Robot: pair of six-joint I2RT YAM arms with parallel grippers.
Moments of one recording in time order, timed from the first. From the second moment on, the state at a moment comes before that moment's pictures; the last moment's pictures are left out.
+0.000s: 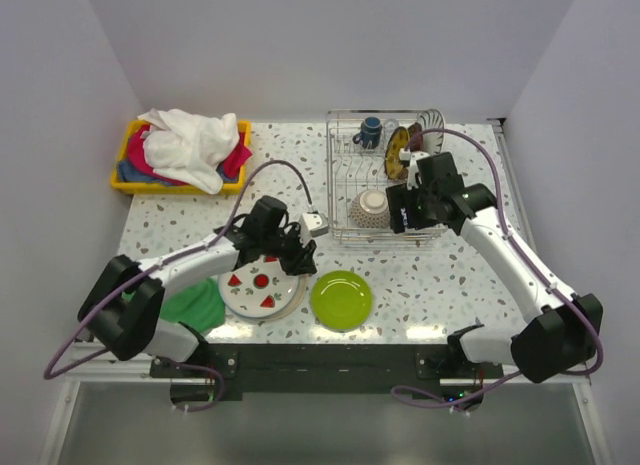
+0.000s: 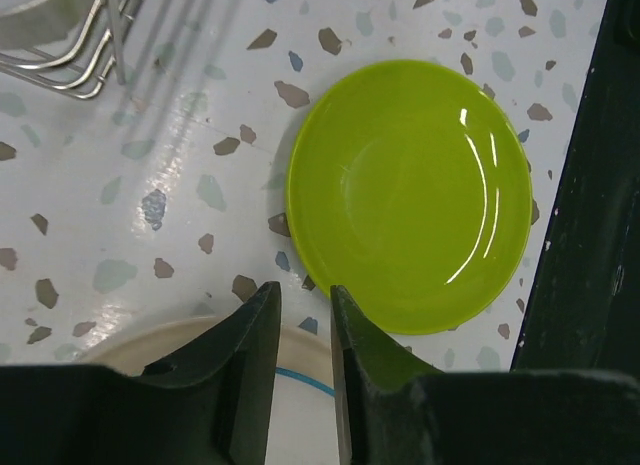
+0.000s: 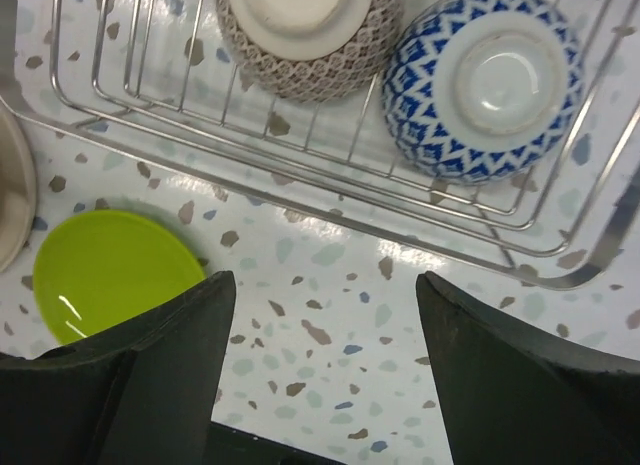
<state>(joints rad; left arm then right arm) -0.63 1.42 0.78 -0.17 0.60 0.22 0.37 1.29 1.17 -0.82 0.00 0.11</state>
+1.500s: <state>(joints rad) -0.78 1.50 0.90 -0.26 0.62 0.30 0.52 1.29 0.88 -0.69 -0.60 0.03</state>
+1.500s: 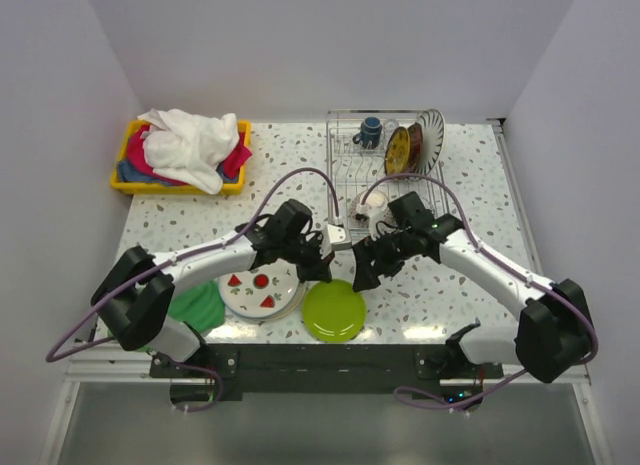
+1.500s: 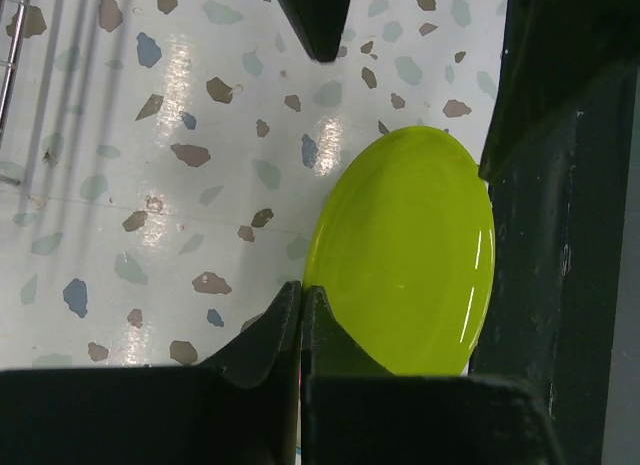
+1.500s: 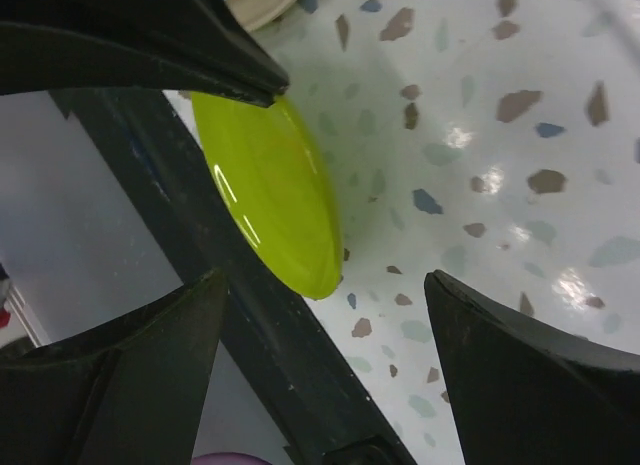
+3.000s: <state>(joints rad) -0.53 1.02 0.87 -0.25 0.25 0.23 0.53 1.88 2.04 -0.76 0.60 0.18</state>
